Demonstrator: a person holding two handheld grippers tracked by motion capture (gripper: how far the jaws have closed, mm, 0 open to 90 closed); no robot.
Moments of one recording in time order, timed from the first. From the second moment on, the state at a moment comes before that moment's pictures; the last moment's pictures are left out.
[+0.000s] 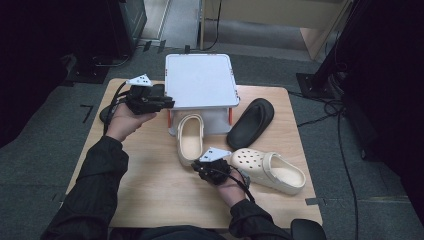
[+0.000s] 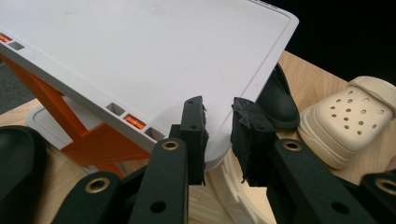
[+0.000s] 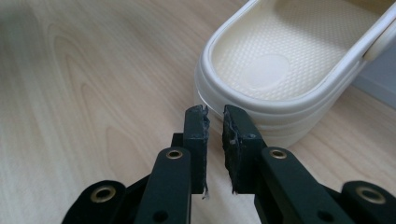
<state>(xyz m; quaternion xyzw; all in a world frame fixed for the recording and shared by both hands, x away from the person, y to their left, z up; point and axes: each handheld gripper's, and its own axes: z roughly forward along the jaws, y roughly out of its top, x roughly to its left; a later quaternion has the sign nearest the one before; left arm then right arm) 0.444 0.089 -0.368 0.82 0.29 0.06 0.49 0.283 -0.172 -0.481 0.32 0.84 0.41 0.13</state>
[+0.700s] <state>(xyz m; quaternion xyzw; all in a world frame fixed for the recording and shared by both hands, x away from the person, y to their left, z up) 0.445 0.089 -0.368 0.82 0.29 0.06 0.49 0.329 -0.164 -0.476 0.34 0.84 0.40 0.13</state>
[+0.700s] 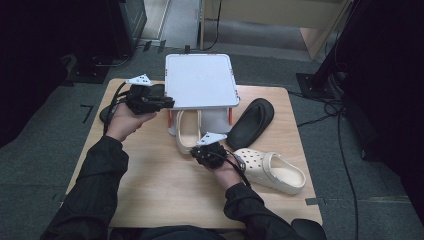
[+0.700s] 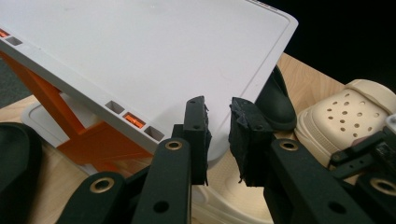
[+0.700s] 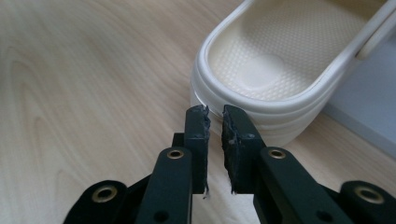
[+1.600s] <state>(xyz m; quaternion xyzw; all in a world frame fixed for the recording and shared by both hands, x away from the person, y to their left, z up) 0.445 0.089 -0.368 0.82 0.30 0.05 0.49 0.391 -0.147 -0.469 0.37 0.83 0.41 0.12</state>
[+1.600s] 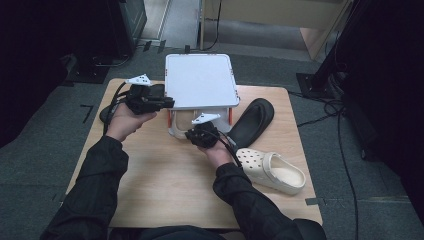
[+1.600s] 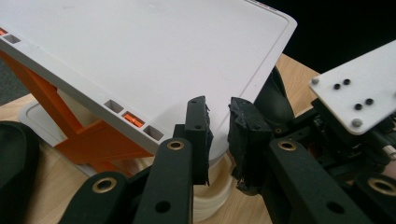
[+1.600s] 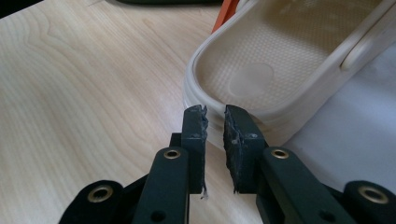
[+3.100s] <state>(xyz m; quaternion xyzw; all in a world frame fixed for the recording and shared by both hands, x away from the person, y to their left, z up) 0.445 0.089 -0.369 0.82 0.30 0.05 0.49 0.330 -0.242 -0.435 0.39 0.81 0.42 0.09</state>
